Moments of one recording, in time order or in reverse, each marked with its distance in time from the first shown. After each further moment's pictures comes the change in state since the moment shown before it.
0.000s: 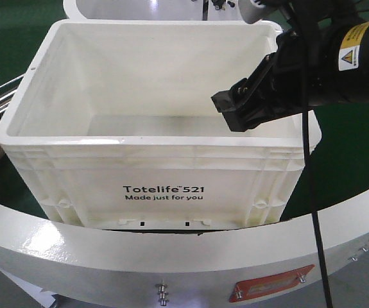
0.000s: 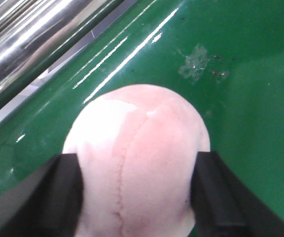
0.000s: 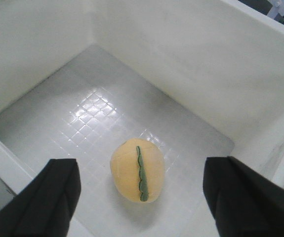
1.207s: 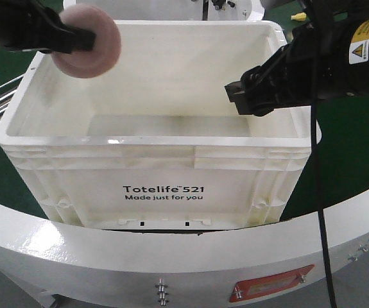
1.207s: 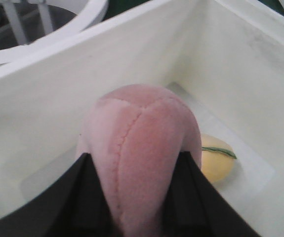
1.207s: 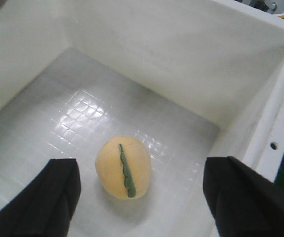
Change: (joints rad) left arm -0.509 -0.419 -0.166 -0.410 0.151 0.433; right arm -0.070 0.000 0.000 -0.023 0.016 0.102
